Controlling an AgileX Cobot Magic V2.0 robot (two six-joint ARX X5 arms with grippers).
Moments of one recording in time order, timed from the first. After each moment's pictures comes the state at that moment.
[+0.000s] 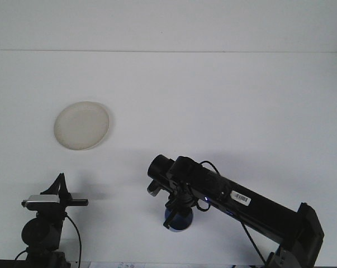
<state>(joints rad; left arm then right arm) -0.08 0.00 0.03 0.02 -0.16 0.12 0.95 1.73 1.46 -1.34 -0.05 0.06</state>
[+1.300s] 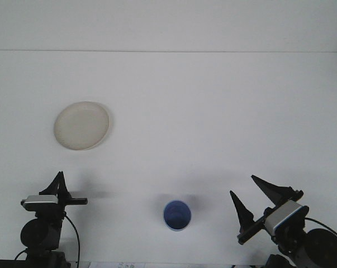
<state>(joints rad) -0.08 0.00 0.03 0.07 -0.16 0.07 0.93 0.28 0.70 -0.56 0.32 0.08</state>
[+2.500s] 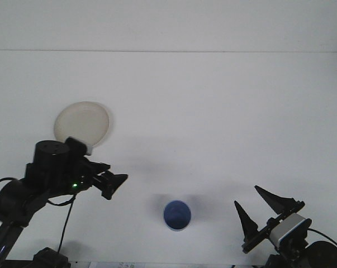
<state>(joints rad) -0.43 1.01 1.15 -0.78 0.46 -0.13 0.93 0.13 0.61 -0.59 0.32 0.08</state>
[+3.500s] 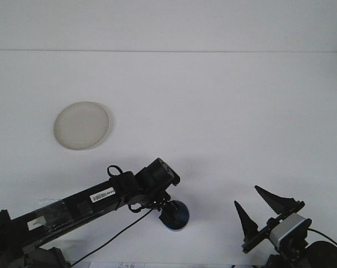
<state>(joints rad) -0.94 1.56 1.15 -0.60 0.23 -0.16 0.94 0.13 0.61 -0.59 0.32 0.08</state>
